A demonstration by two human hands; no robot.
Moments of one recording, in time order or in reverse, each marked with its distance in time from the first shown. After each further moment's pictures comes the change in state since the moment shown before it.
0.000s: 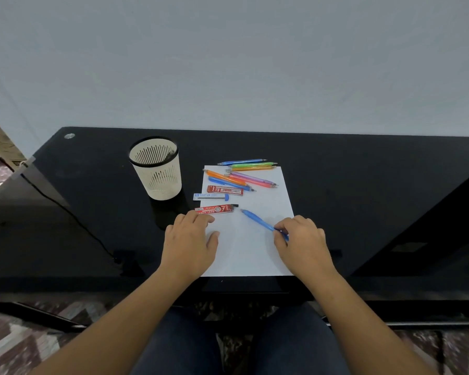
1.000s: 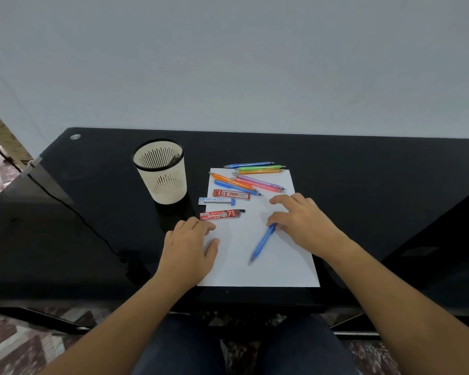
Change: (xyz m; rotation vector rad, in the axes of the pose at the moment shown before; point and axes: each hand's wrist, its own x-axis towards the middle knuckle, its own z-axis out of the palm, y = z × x) left_hand 0.005 -0.015 0.001 -0.031 -0.074 0.002; right_hand 0.067 0.012 -0.011 -0.372 -0.218 -0.563
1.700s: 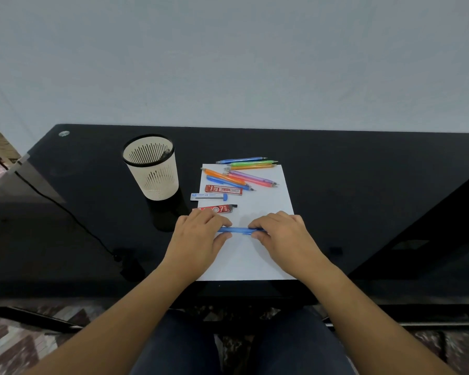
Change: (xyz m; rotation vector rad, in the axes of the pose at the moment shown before) left_hand 0.009 0.019 0.006 0.038 0.087 0.263; right_hand -0.023 -0.049 0.003 0.348 0.118 0.204
